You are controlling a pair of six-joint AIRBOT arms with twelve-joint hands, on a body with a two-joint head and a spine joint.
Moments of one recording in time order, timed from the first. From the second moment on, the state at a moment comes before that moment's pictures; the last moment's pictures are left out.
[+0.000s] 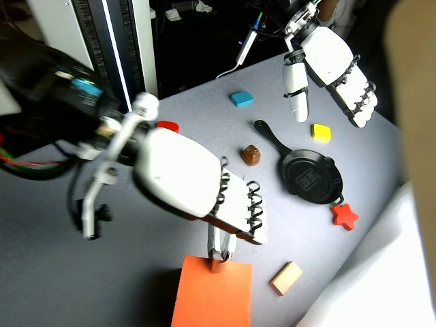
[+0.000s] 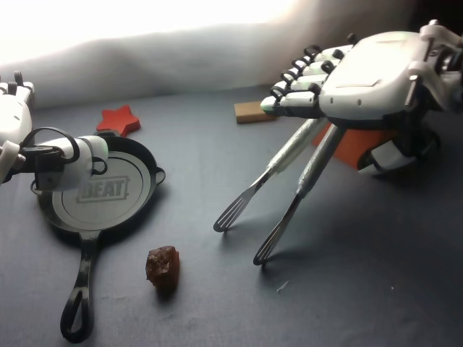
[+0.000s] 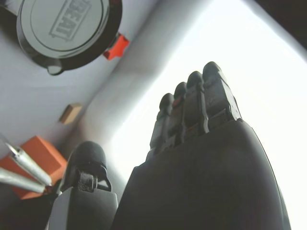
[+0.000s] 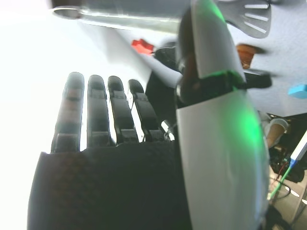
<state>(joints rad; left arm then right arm) 0.25 -0.82 0.54 -1.67 -1.31 2.39 -0.11 -1.06 1.03 -0.27 -0.25 -1.01</state>
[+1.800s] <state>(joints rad) 0.25 -0.82 0.53 -1.70 -1.31 2.40 -0.21 -1.37 1.37 -0.27 -0.29 -1.26</state>
